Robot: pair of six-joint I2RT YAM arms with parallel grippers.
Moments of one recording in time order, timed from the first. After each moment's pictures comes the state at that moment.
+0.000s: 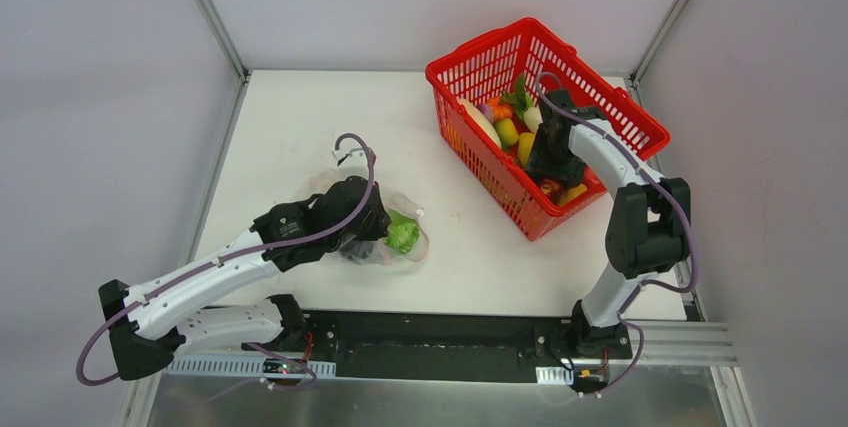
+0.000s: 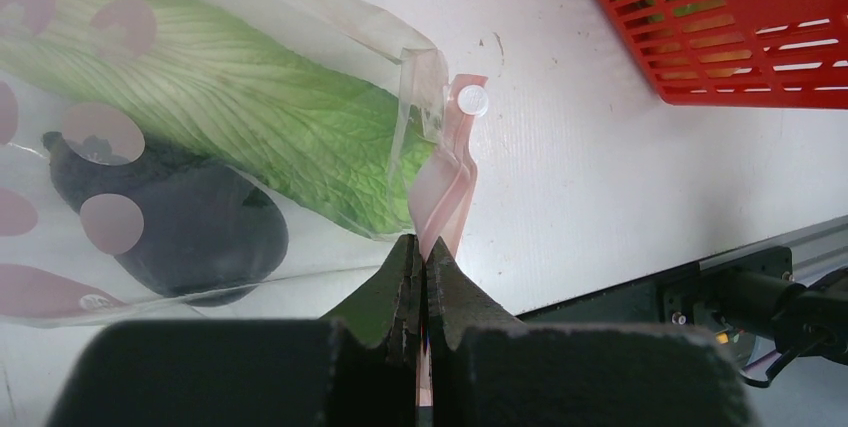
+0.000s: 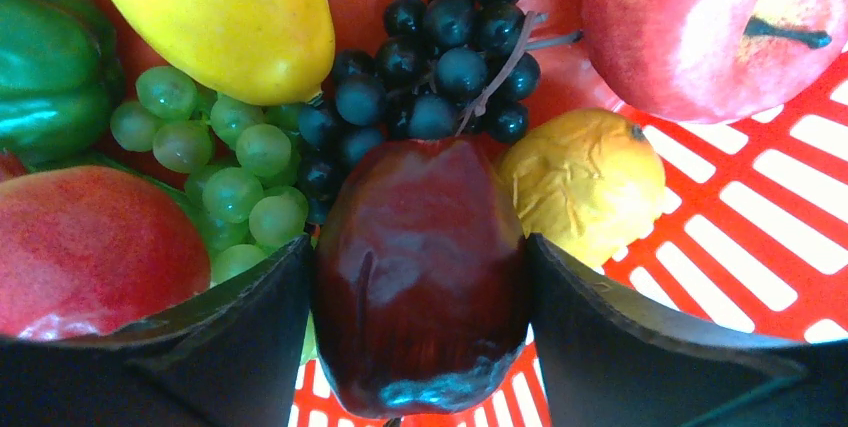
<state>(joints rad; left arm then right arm) -0.99 0.96 0.97 -0.73 -0.41 -0.81 0.22 1.73 1.37 -0.96 0.26 0.51</state>
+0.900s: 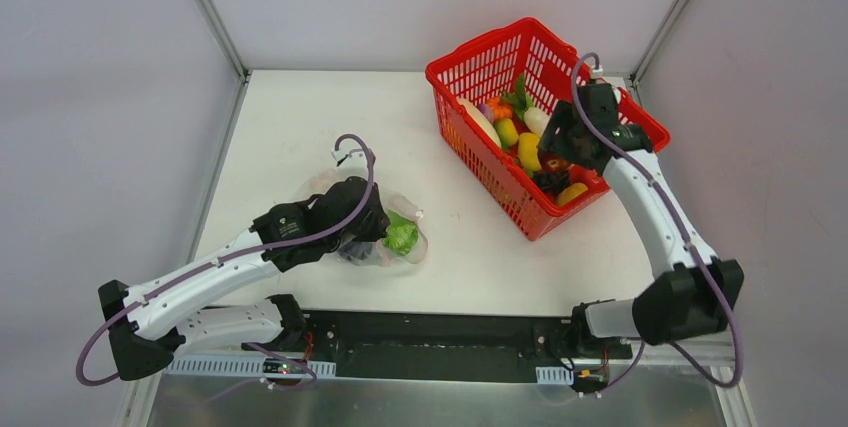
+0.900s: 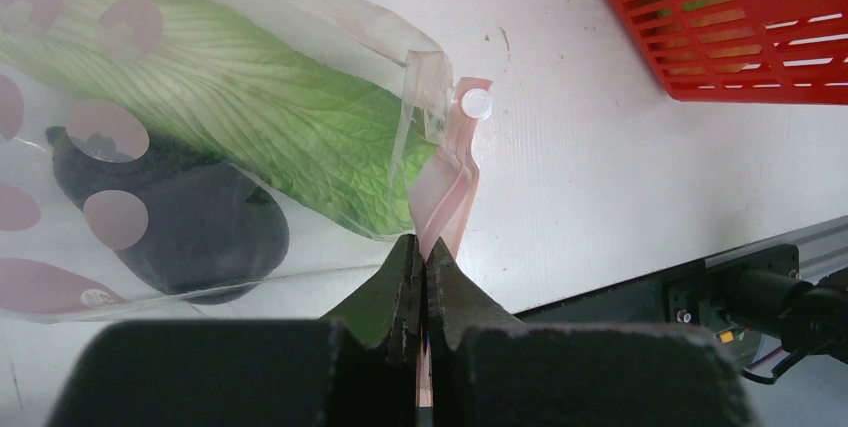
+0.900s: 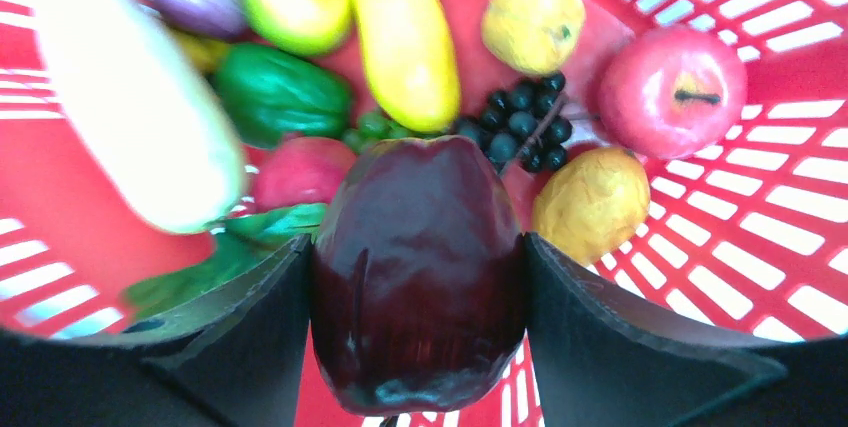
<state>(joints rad) -0.99 0.96 0.97 -0.75 -0.41 -0.81 0.22 1.40 1.31 -0.81 0.21 0.52</state>
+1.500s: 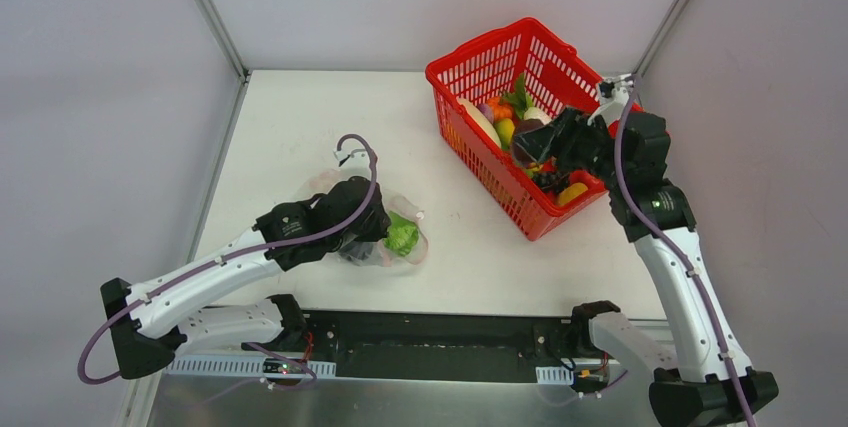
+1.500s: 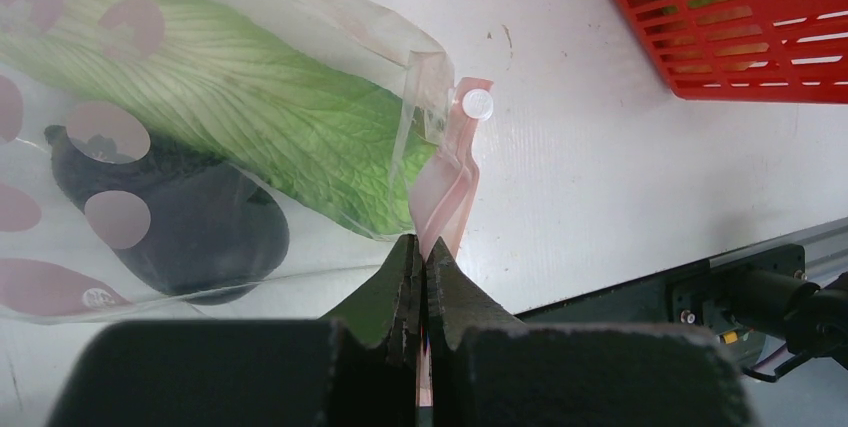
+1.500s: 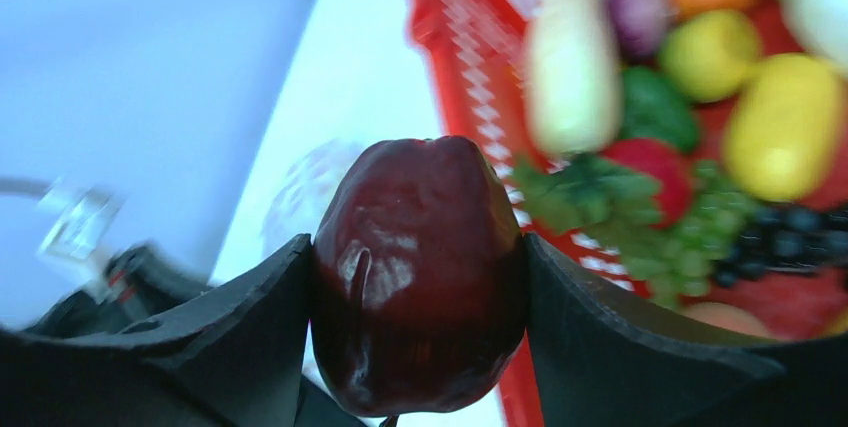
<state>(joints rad) -0.99 0.97 0.97 -0.74 -0.41 -0.82 0.22 0.95 1.13 -0.49 -0.31 0.52</state>
